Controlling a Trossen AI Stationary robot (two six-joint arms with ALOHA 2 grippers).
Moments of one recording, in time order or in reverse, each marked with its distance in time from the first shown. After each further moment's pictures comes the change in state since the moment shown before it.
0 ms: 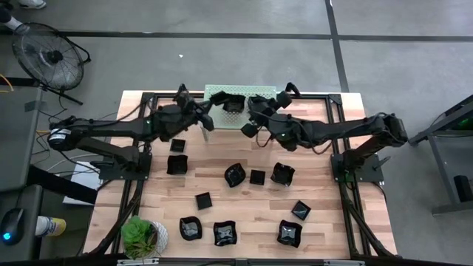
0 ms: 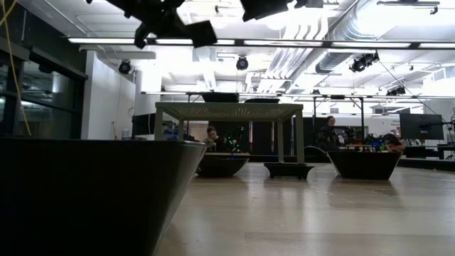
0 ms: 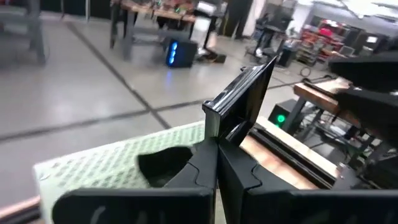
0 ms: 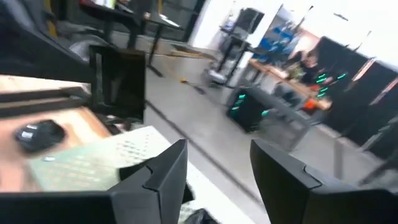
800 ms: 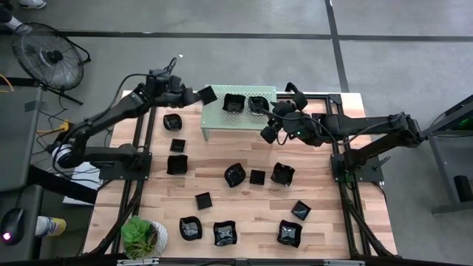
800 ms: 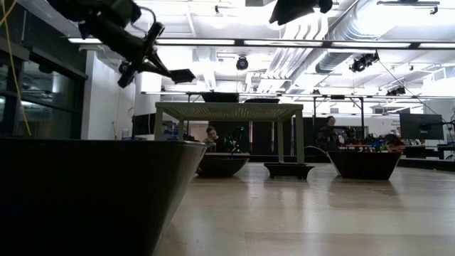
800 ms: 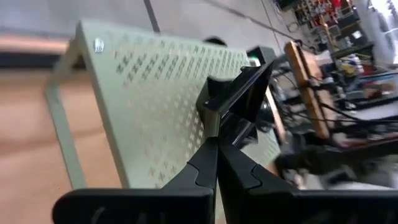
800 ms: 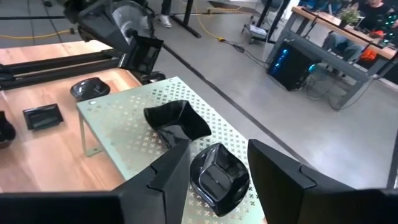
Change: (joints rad) left arm 0.672 -0.016 0.000 -0.358 0.985 -0.408; right arm 0.001 -0.186 0.000 -0.496 -0.181 0.354
